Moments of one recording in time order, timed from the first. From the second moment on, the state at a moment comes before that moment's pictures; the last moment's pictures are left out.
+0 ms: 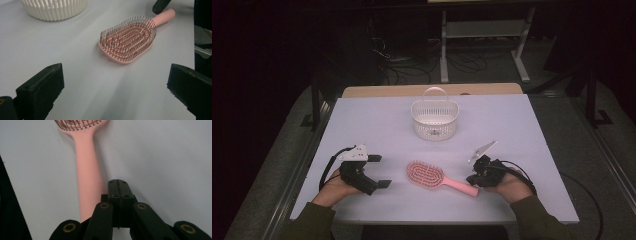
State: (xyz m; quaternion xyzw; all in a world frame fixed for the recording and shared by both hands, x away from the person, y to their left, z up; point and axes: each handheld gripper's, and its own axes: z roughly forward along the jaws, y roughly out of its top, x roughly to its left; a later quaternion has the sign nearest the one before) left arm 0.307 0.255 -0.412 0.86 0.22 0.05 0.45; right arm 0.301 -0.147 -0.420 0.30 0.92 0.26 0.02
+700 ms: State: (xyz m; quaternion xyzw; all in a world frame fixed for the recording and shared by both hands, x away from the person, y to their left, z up) left arm 0.307 0.255 -0.412 0.86 0.22 0.05 0.45; right arm 0.284 -0.144 -0.423 0.29 0.92 0.25 0.01
